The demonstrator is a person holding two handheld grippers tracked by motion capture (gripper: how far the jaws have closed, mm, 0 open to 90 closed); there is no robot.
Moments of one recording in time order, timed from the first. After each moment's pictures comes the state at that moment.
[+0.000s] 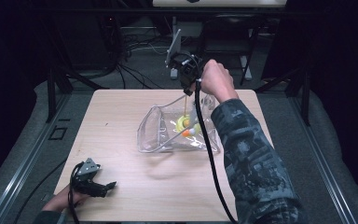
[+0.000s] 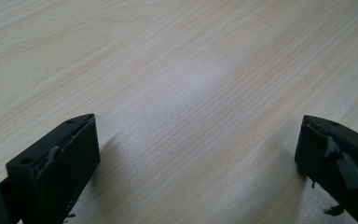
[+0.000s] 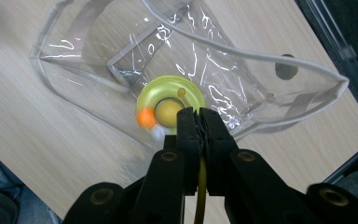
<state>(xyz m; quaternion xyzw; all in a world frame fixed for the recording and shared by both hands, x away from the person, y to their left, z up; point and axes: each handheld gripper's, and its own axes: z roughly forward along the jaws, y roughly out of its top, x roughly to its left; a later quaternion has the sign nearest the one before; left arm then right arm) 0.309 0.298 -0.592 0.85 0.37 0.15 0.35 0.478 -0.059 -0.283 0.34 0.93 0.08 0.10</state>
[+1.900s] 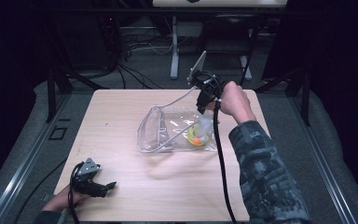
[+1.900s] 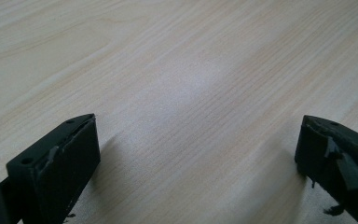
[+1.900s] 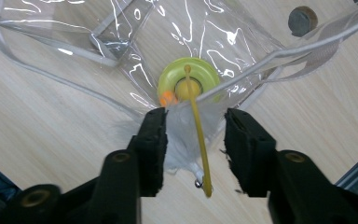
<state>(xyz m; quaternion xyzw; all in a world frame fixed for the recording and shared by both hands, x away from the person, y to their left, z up) 0.309 0.297 -0.592 0.85 0.37 0.15 0.35 0.463 -0.114 -0.331 0.39 0.91 0.09 0.08</state>
